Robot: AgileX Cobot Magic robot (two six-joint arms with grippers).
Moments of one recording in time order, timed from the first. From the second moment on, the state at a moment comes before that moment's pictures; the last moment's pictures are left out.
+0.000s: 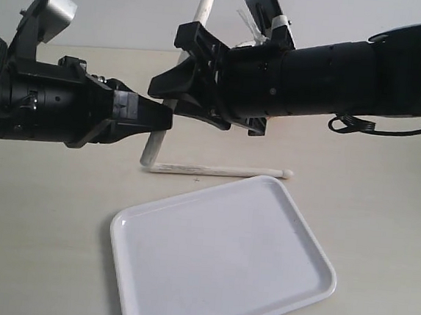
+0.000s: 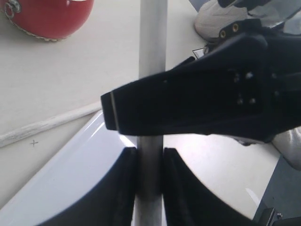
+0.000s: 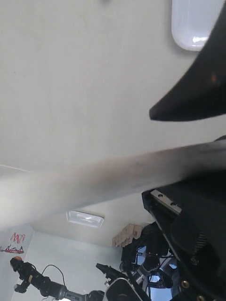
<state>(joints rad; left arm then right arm) -0.49 1.36 -0.66 -1.74 0.55 1.36 0.55 1.68 -0.94 1.74 0.68 -0.95</state>
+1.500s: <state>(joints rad) -0.36 1.40 -1.07 -0.78 0.80 0.68 0.16 1.25 -0.94 0.71 0.96 -0.56</state>
